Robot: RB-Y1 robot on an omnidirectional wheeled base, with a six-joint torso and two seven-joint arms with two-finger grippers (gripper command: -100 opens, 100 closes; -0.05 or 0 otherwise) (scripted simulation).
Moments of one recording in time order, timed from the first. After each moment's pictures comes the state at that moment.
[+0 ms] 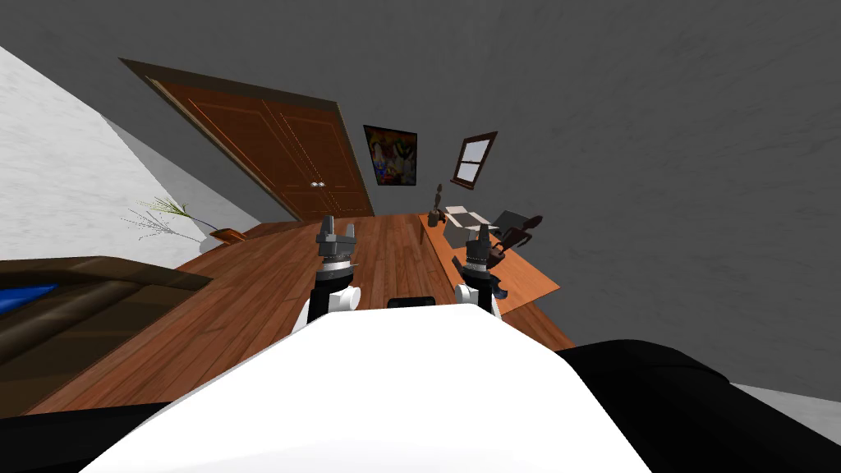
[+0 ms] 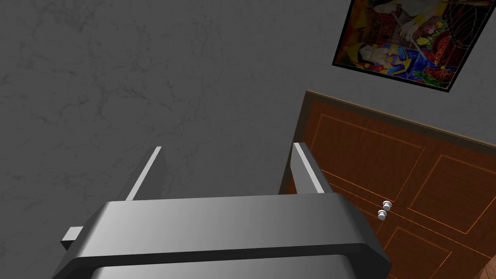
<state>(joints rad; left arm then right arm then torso) 0.48 0.02 -0.06 -2.28 -0.05 -0.41 0.15 0.51 0.04 0.03 -2.23 0.01 -0.53 0.17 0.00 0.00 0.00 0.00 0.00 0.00</state>
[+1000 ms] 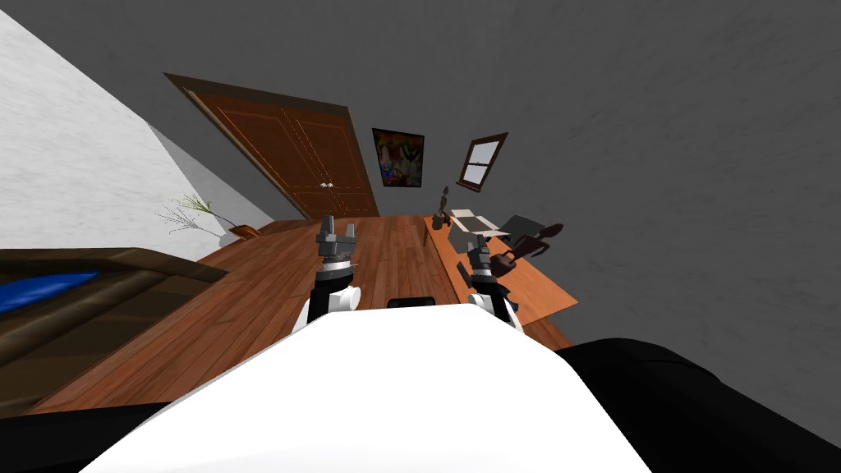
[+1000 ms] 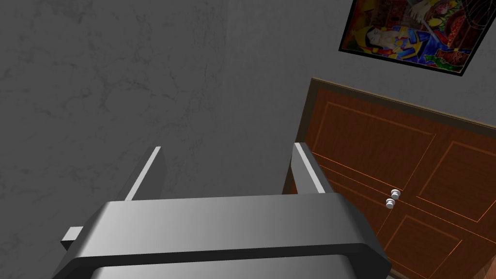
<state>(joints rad) 0.48 0.02 -0.06 -2.28 -0.05 -0.41 0.15 0.59 -0.18 -0.04 -2.18 -0.13 -0.35 0.06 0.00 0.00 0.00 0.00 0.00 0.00</state>
